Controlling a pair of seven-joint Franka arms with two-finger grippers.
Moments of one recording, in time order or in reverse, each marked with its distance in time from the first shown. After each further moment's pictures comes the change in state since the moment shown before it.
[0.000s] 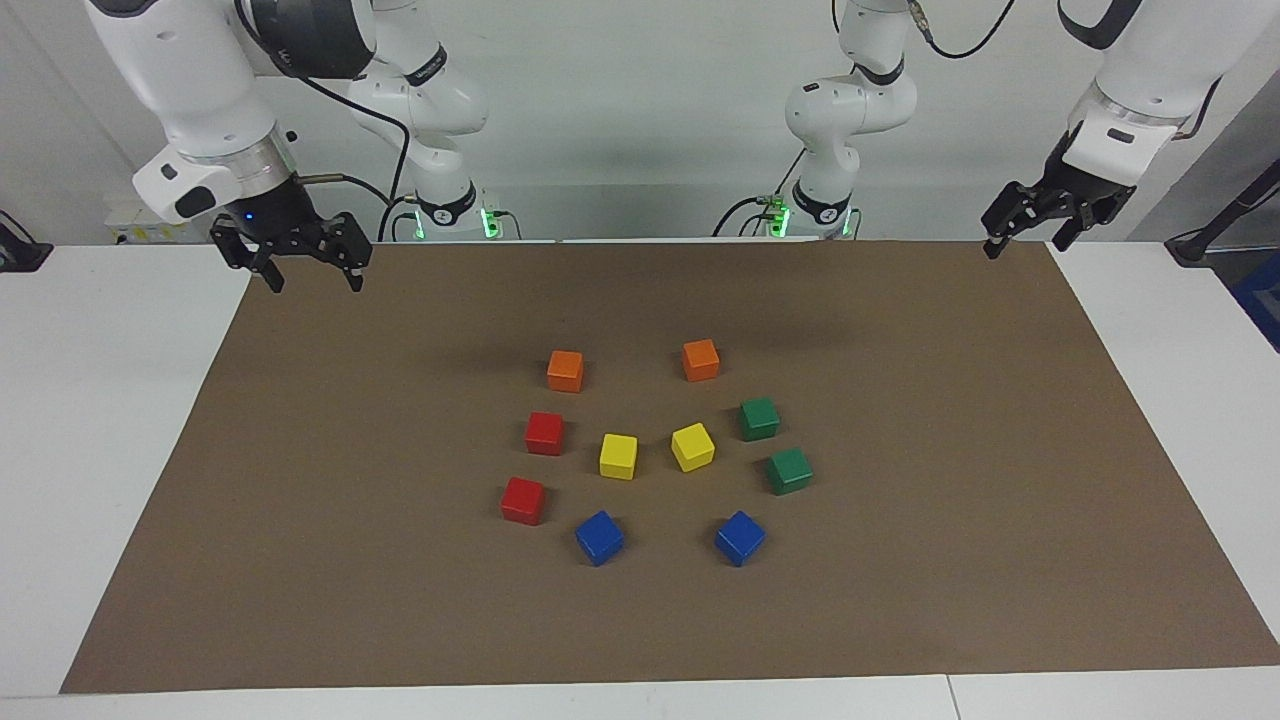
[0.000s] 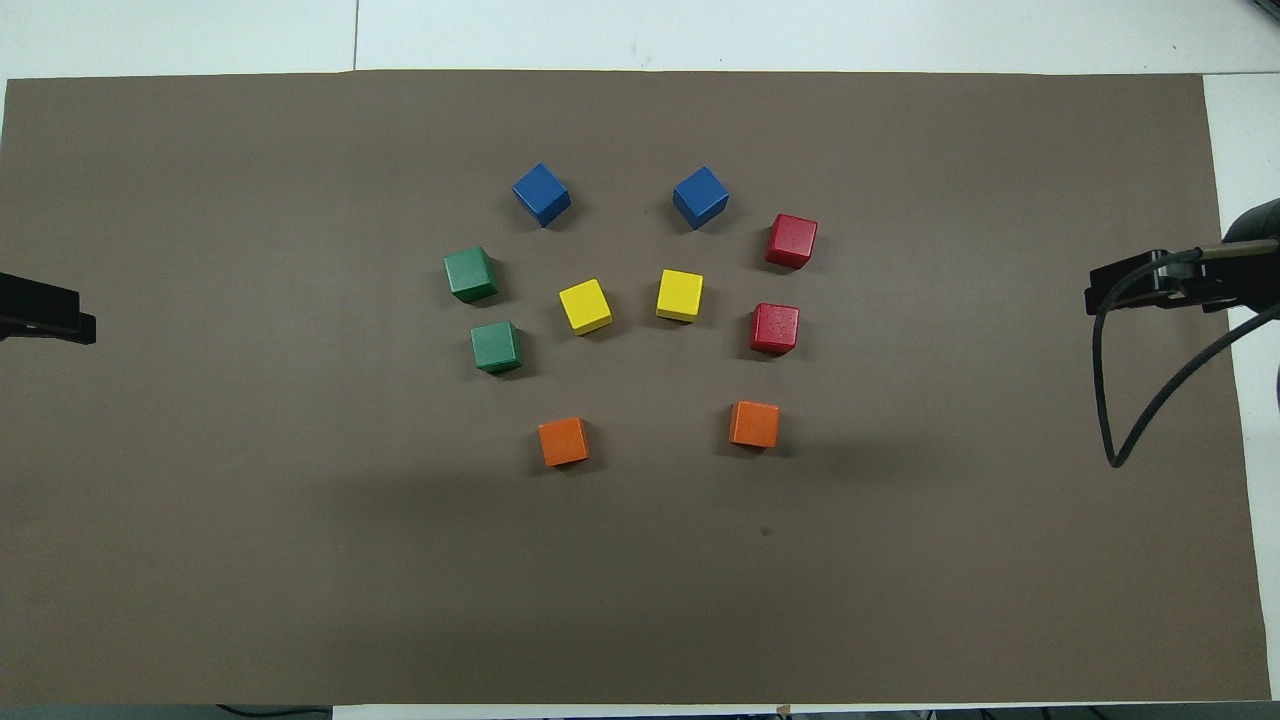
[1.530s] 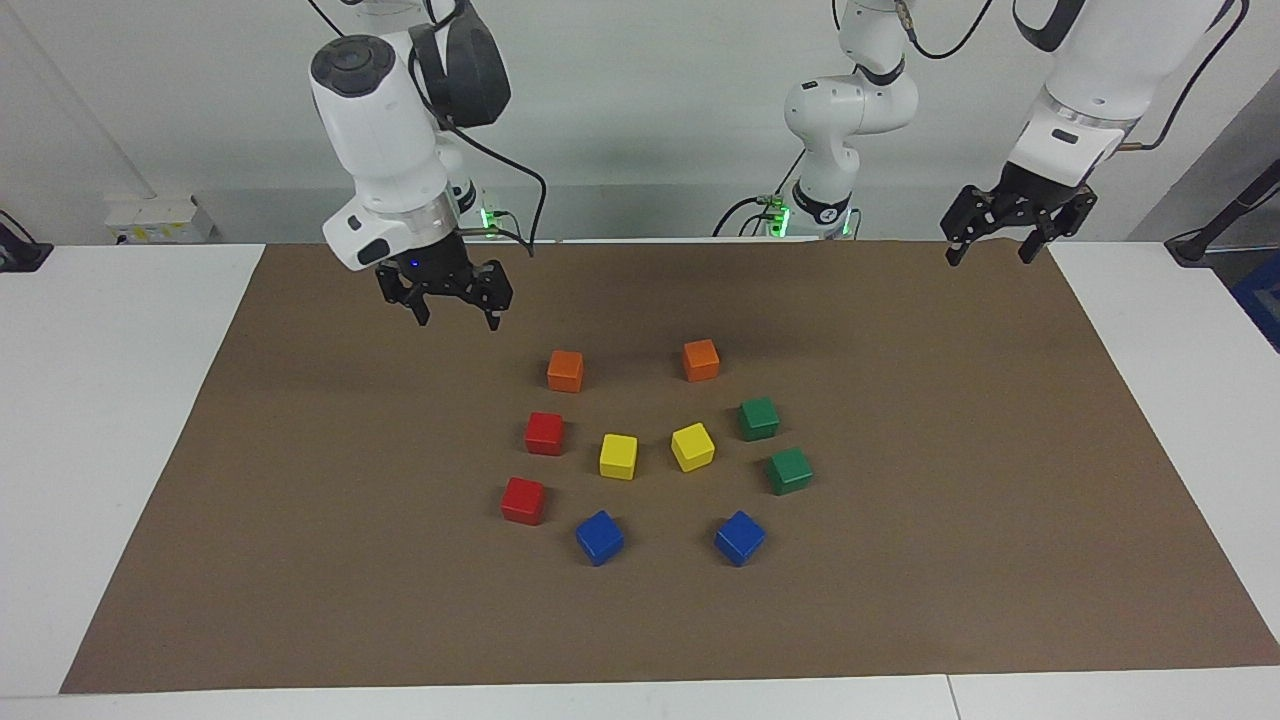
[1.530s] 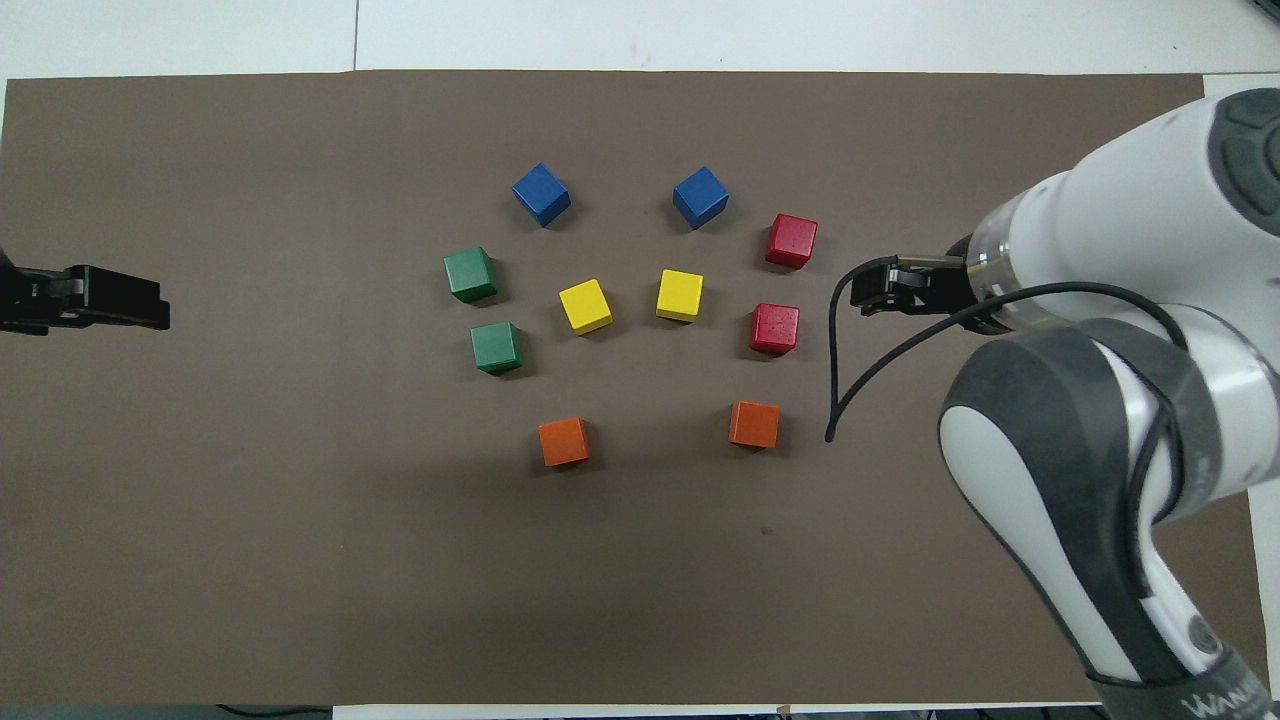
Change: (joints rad) left arm -0.109 -0.008 -0.016 -0.030 -0.013 0.079 -0.056; right arm 0.237 0.079 0.023 -0.122 0.039 0.224 0.400
